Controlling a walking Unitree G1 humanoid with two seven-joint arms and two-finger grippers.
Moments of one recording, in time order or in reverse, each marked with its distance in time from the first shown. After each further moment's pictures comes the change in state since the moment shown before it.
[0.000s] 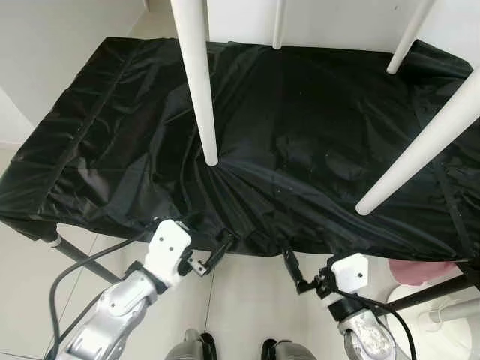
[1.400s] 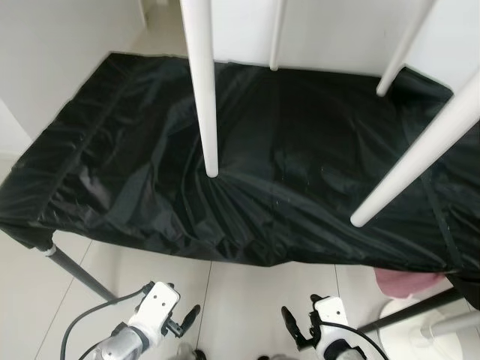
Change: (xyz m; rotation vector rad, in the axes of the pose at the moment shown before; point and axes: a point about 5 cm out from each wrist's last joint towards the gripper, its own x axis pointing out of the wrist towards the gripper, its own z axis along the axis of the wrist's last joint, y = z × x) left arm -0.048 -0.017 -0.144 -0.184 0.572 0.133; right arm -0.044 0.008 -0.131 0.164 0.611 -0.098
